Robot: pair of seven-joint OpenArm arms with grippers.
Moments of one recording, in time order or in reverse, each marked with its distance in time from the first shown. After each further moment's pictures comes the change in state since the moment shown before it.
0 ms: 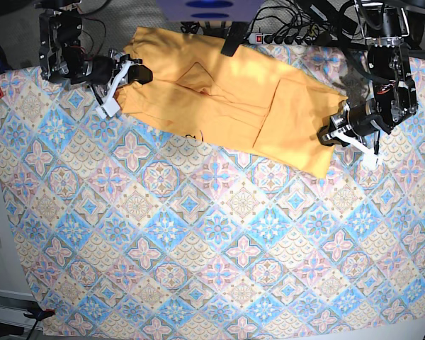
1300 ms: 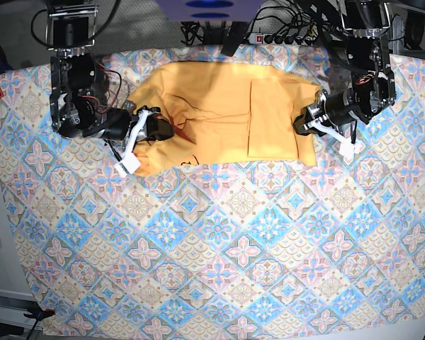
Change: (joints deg) left arm 1.9 6.2 2.2 0.0 0.2 0.2 -0.4; right arm 16.4 -4.7 -4.0 2.6 -0.2 0.0 -5.0
